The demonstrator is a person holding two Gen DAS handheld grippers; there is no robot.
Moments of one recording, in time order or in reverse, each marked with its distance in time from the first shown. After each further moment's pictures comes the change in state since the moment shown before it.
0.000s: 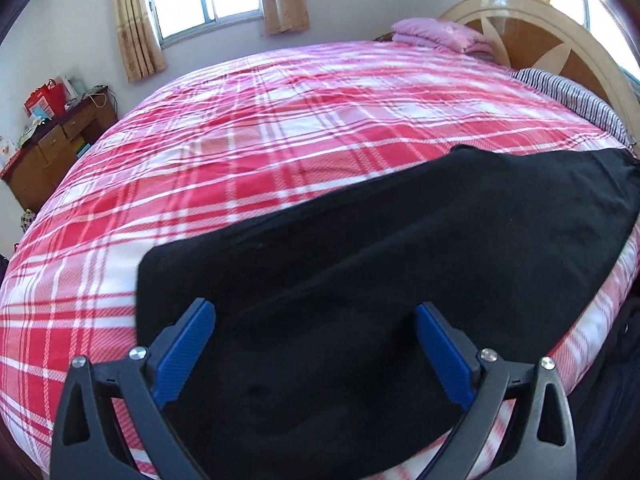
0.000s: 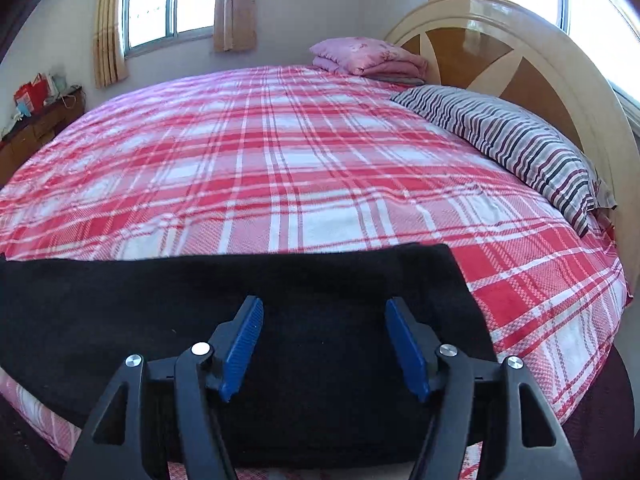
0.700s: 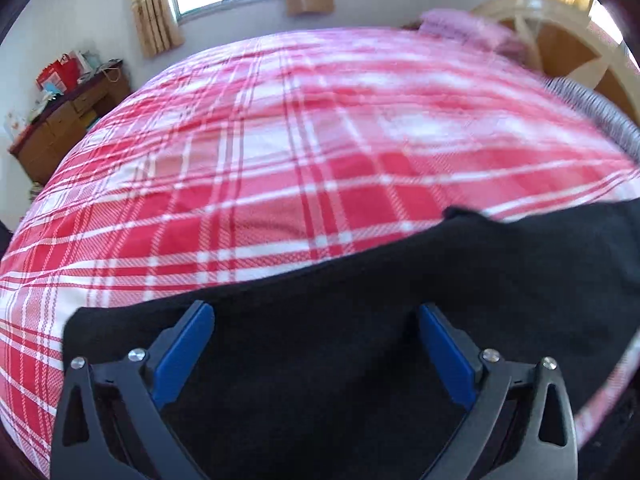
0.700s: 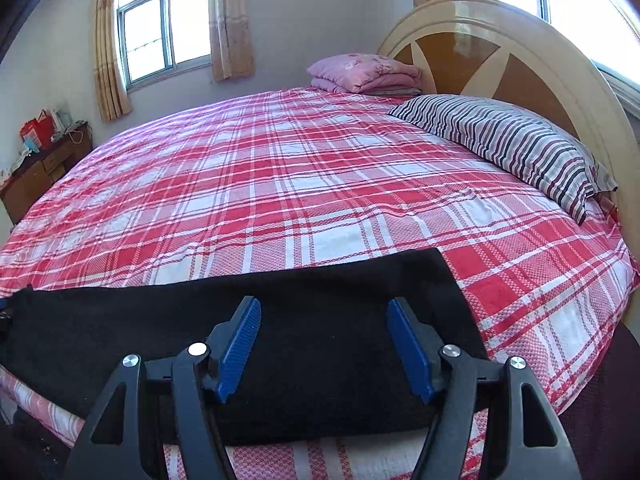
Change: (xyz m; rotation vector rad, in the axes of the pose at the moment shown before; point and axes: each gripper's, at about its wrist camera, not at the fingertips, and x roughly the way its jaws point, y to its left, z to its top) left arm 0.052 -0.057 0.063 -0.100 0.097 0.081; right arm -0.034 -0.009 0.001 0.103 -0.078 0.074
